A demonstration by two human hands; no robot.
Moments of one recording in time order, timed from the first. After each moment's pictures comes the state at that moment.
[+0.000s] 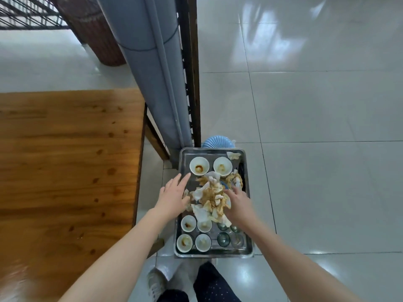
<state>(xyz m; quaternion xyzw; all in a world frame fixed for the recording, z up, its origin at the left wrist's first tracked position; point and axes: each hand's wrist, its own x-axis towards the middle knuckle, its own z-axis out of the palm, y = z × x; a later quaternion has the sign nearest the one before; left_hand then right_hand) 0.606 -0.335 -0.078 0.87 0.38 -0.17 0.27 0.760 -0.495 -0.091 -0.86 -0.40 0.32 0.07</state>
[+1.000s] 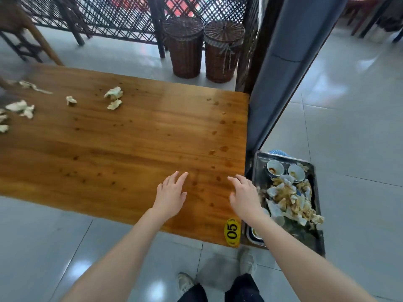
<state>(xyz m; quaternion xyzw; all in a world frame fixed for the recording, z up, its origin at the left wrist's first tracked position) 0.238 -0.265 -0.020 0.84 0.50 -0.04 0.22 0.440 -0.372 -0.019 -0.83 -0.51 0.17 0.14</state>
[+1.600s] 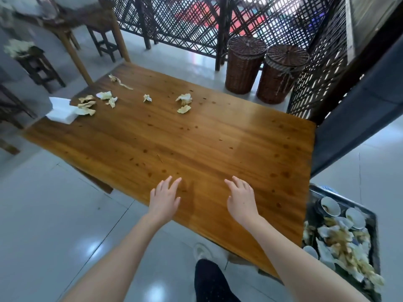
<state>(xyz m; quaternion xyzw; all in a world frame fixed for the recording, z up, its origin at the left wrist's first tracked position) 0.052 -0.208 -0.019 0.76 0.62 -0.02 0.18 0.284 -0.256 -0.021 -0.75 -0.63 0.14 0.12</state>
